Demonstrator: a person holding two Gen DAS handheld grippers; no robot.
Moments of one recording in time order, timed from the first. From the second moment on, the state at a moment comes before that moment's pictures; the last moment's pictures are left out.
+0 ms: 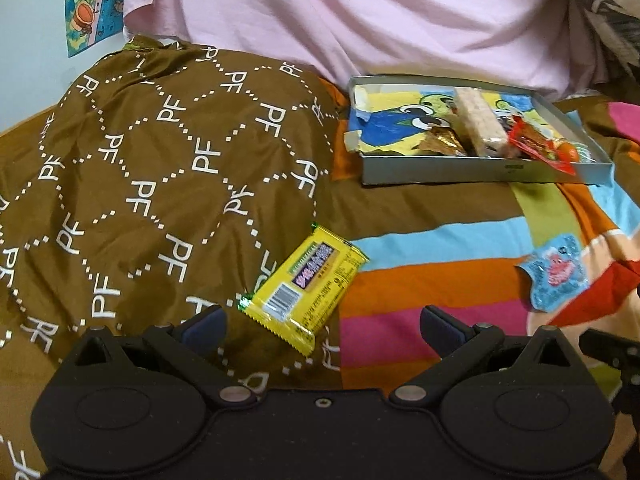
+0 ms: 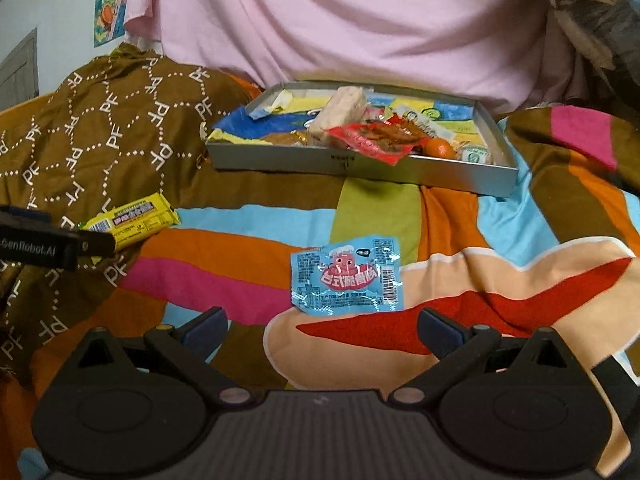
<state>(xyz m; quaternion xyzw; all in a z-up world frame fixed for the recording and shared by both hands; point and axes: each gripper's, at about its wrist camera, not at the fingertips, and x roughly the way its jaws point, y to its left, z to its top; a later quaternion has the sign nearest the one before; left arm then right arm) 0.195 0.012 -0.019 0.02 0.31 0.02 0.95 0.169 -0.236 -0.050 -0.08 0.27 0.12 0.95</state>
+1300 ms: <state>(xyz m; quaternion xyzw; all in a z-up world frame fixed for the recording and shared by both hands) 0.277 0.001 -0.050 0.03 0.40 -0.09 0.91 0.245 -0.241 -0.079 -0.02 0.29 0.21 0.94</state>
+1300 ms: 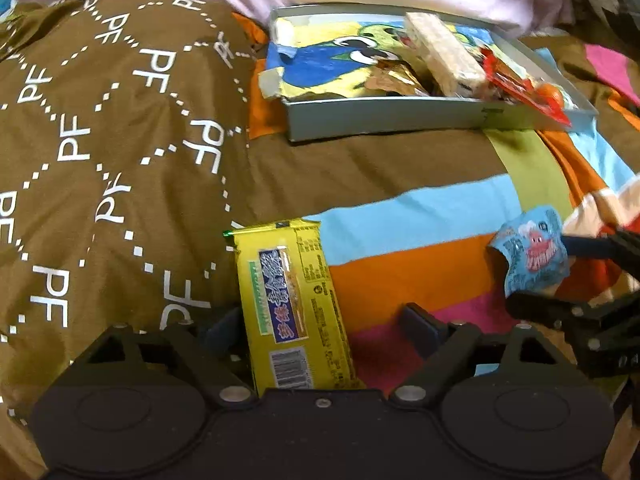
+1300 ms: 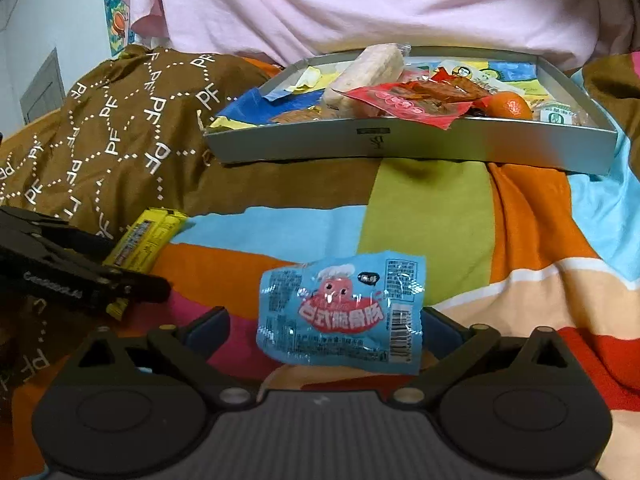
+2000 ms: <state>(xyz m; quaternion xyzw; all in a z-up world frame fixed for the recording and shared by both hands) 0.280 -0.016 -0.058 0.00 0.40 -0.06 0.92 0.241 -0.218 -0.085 -0.07 0.27 0.15 0.95</state>
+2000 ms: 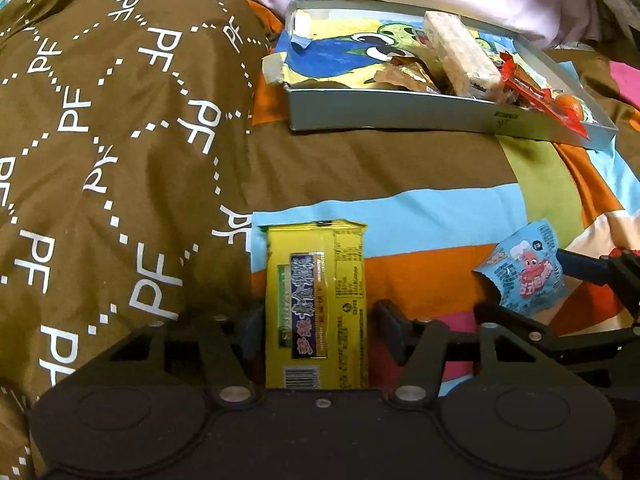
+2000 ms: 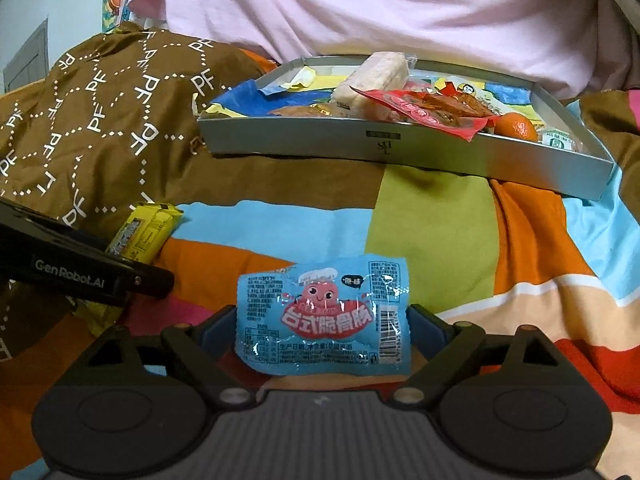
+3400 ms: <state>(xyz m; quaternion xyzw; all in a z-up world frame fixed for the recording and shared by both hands) 0.253 -0.058 -0.003 0.05 0.35 -0.02 0.93 0.196 -0.193 -0.065 -0.23 0.15 0.15 0.95</state>
